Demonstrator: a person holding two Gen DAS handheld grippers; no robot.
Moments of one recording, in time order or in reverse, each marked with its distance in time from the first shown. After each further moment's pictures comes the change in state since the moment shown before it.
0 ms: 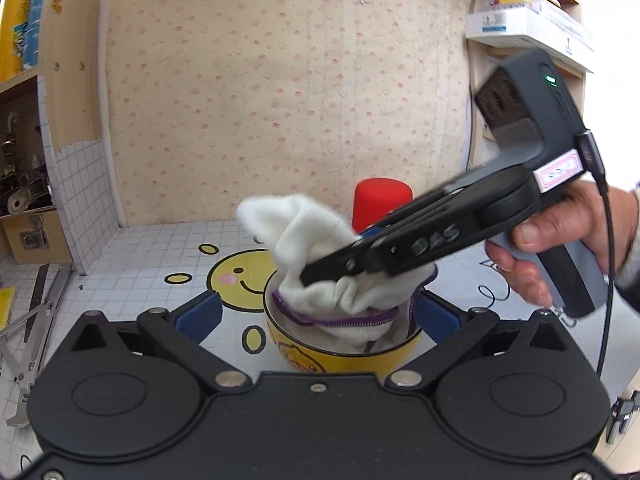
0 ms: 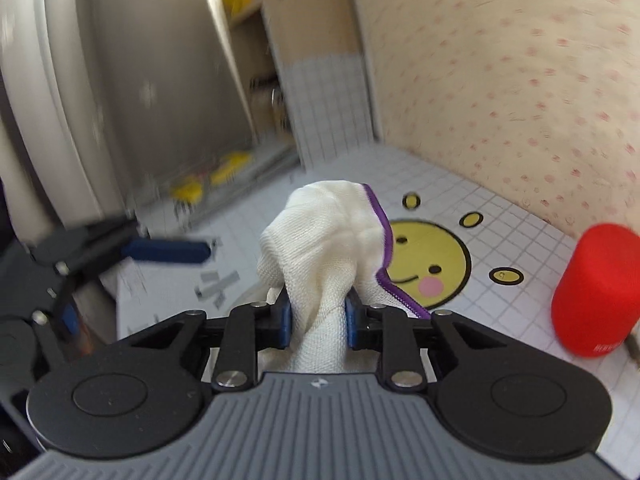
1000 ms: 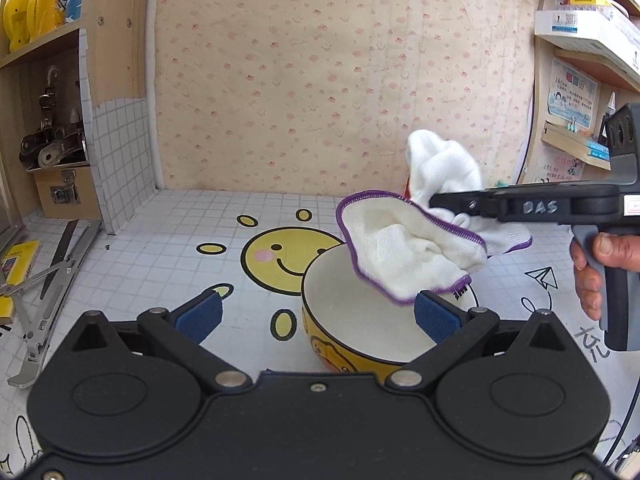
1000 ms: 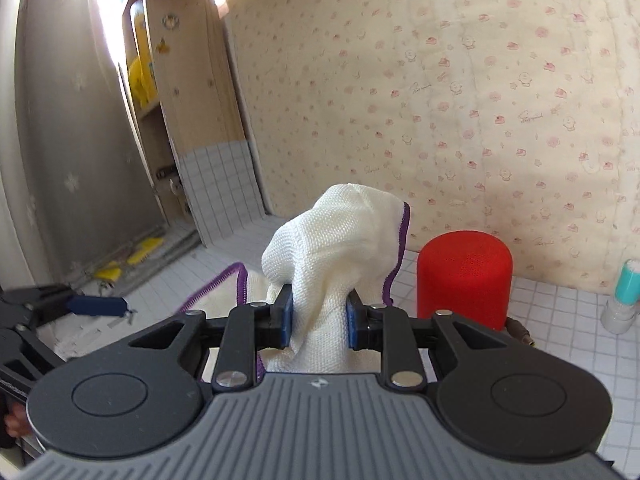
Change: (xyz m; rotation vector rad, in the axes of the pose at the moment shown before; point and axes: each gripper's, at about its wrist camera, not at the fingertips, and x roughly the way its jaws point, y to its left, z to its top) left arm 0.022 0.007 0.000 -0.103 0.073 0.126; right arm -0.037 -0.039 -0.025 0.037 -0.214 -0.296
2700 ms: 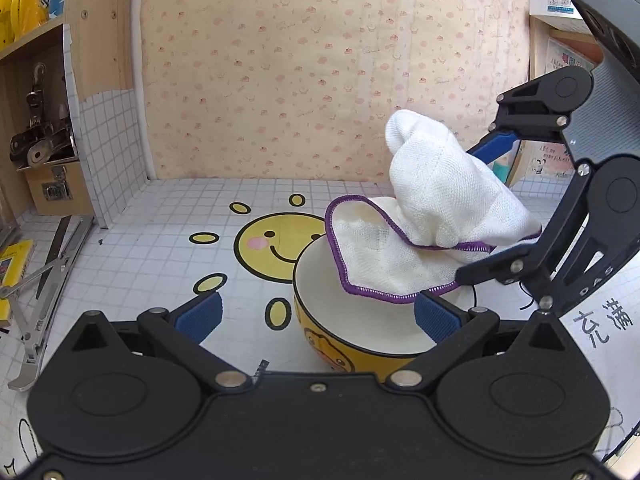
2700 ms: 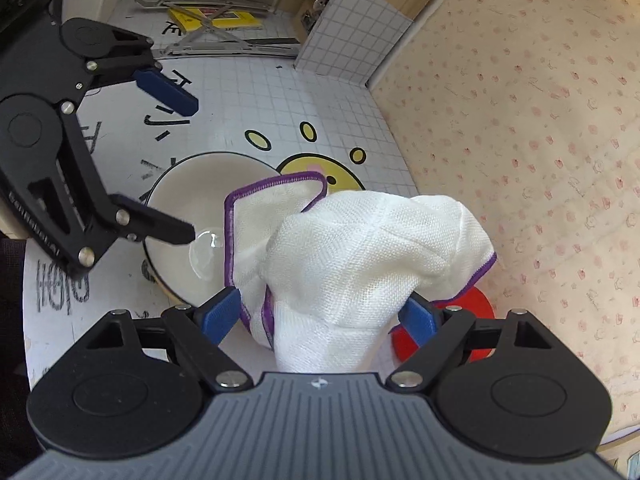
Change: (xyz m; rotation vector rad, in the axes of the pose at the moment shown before) left arm 0.003 -0.003 0.004 0.012 0.049 -0.017; right arm 0.012 0.096 0.027 -0.804 0.506 -0.008
